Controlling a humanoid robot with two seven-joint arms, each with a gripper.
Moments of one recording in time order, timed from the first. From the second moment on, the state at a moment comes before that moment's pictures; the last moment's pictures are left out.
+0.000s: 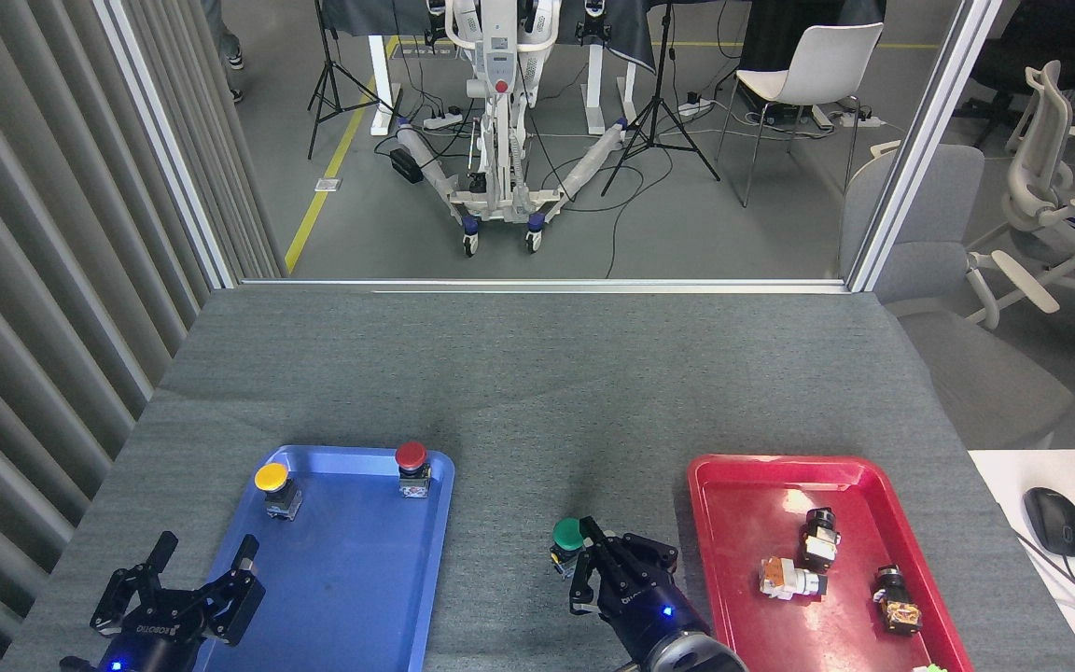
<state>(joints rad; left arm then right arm) 0.01 0.24 0.15 -1.30 -1.25 -0.35 0.28 -0.15 0.03 0.38 -1.26 1.41 -0.09 0.04</state>
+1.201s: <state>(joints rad) 0.00 0.24 0.15 -1.28 -1.22 -0.35 0.28 -0.18 0.11 0.34 -1.19 1.43 -0.07 0.01</state>
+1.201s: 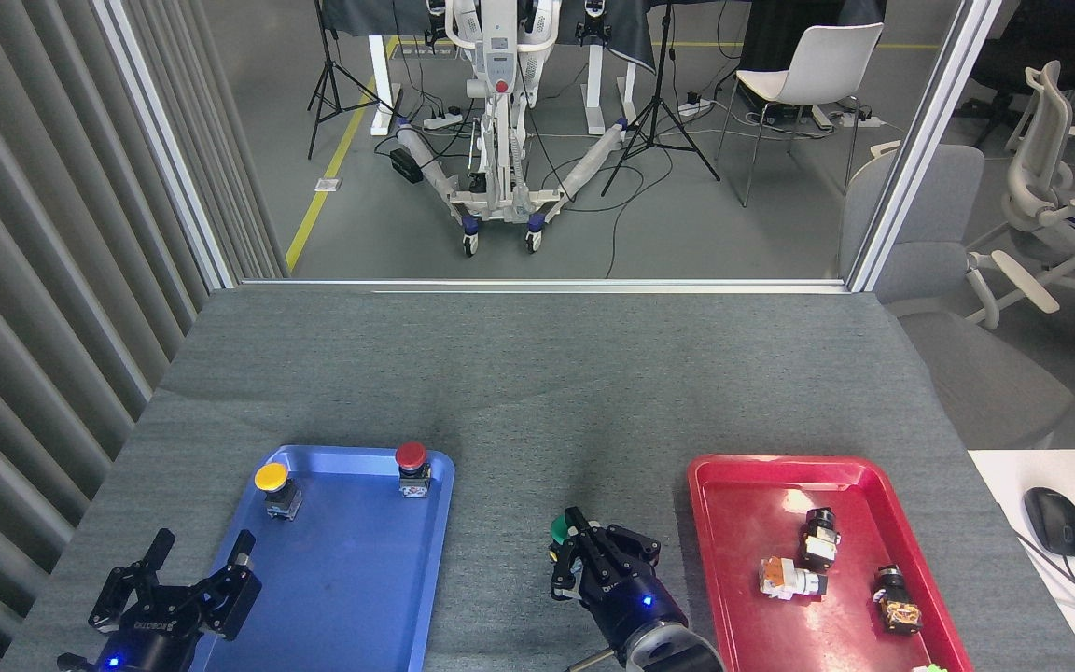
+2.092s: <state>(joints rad) 0.01 0.25 0.17 -1.29 -1.15 -0.46 0.28 -0.13 0.05 0.10 -1.35 1.42 -0.06 -0.18</state>
